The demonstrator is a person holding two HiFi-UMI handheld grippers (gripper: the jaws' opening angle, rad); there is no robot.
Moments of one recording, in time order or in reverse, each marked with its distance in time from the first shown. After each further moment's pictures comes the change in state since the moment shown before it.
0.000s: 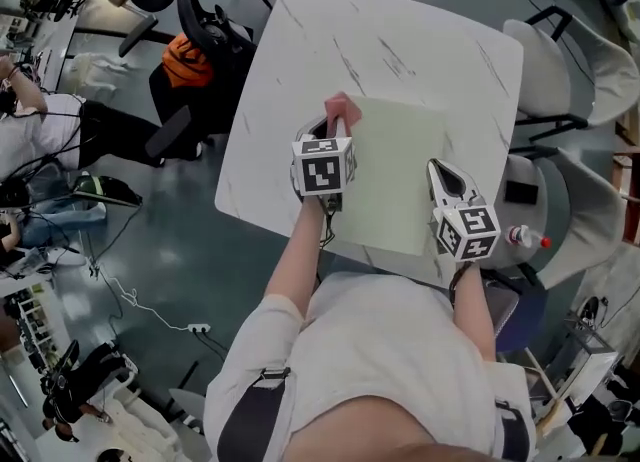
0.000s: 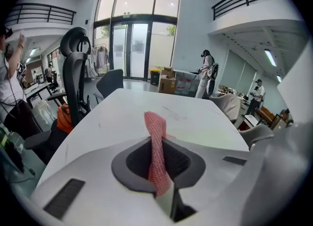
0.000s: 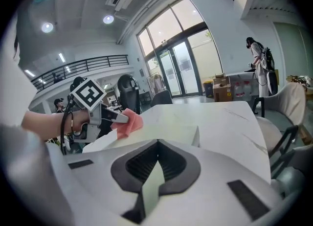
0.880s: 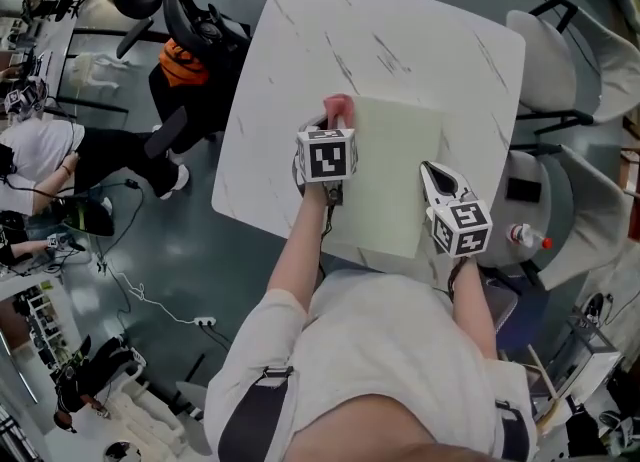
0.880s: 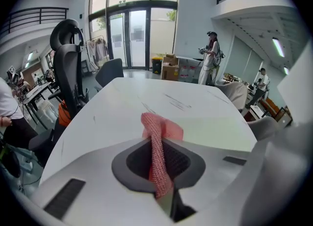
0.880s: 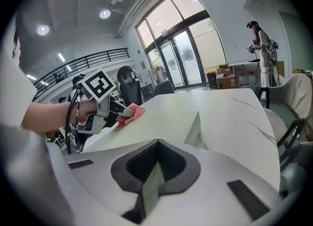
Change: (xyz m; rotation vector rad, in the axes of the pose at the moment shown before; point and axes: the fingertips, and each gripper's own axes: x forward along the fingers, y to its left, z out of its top) left arm 0.035 -0.007 -0.014 0.029 0.139 0.051; right arm 0.017 -0.012 -0.030 0.014 0.104 0.052
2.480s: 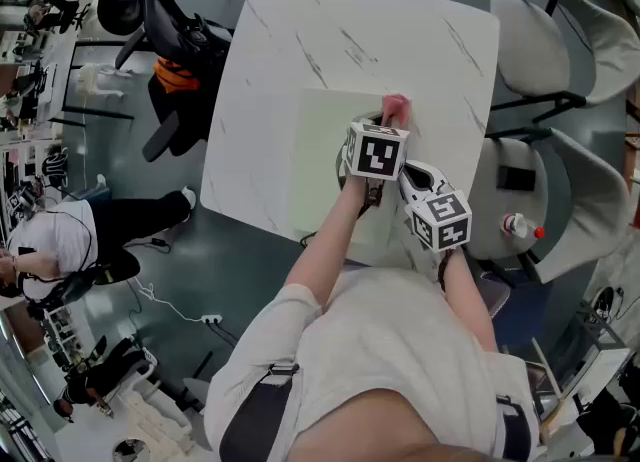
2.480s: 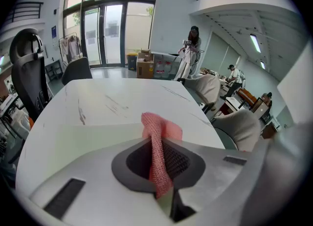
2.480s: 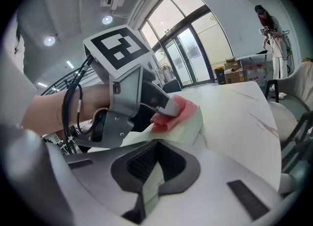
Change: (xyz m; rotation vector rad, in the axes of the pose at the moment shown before) left arm 0.014 -0.182 0.008 0.140 0.039 -0.212; right arm -0.017 0.001 -0.014 0.013 0.004 0.135
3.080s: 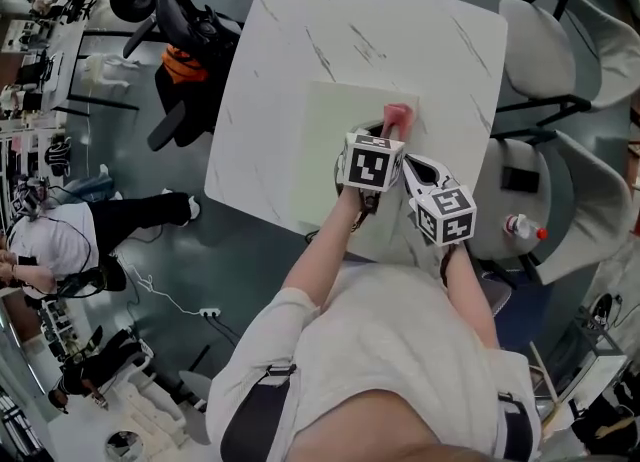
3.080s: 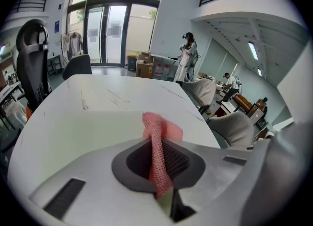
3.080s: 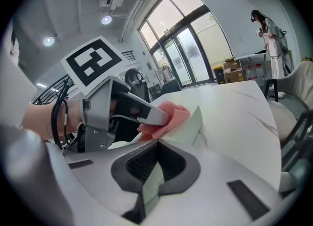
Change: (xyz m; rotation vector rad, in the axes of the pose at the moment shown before) left arm -0.018 -0.001 -0.026 -0.041 -0.030 -0.054; right arm 0.000 0.000 -0.001 0.009 -0.001 -0.008
